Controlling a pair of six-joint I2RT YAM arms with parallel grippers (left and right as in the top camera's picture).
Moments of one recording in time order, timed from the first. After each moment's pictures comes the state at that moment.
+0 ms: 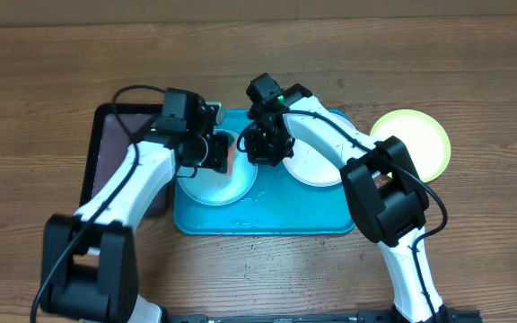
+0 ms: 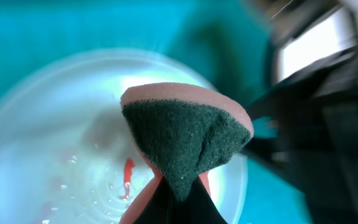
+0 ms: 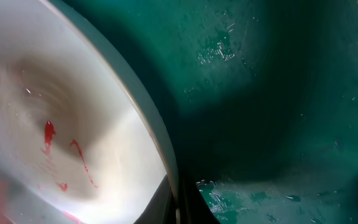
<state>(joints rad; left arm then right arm) -0.20 1.70 1.09 -0.55 0.32 -0.12 0.57 2.30 1.80 -0.95 -0.36 0.41</state>
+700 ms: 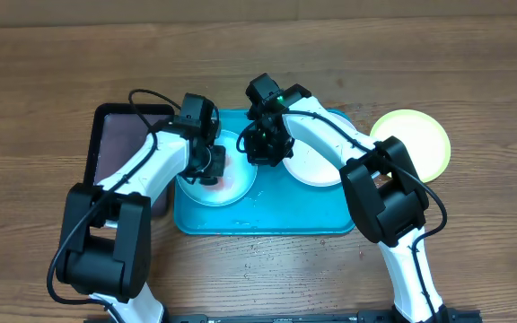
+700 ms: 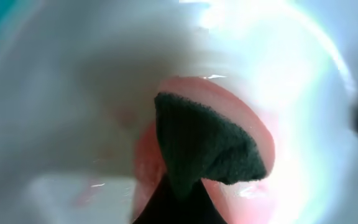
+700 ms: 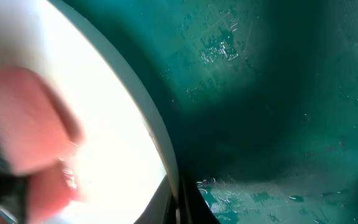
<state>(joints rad) -0.24 1.84 1.15 -0.69 0.05 -0.16 0.58 2.30 1.80 -0.95 -0.36 0.41</state>
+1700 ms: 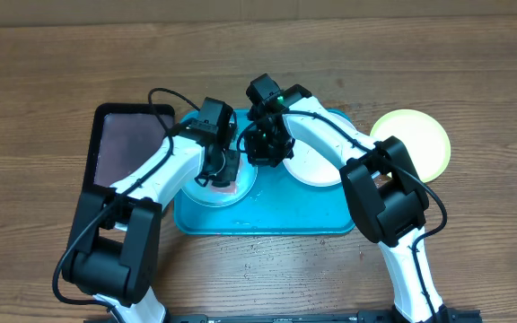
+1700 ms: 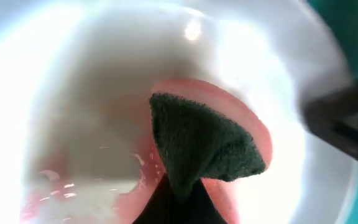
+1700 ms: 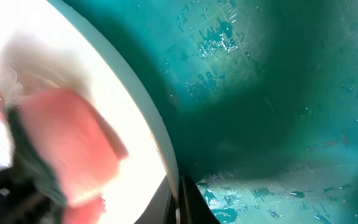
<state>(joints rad) -0.32 1.84 1.13 -0.65 0.04 -0.16 0.58 2.30 1.79 -0.96 -0.37 0.41</state>
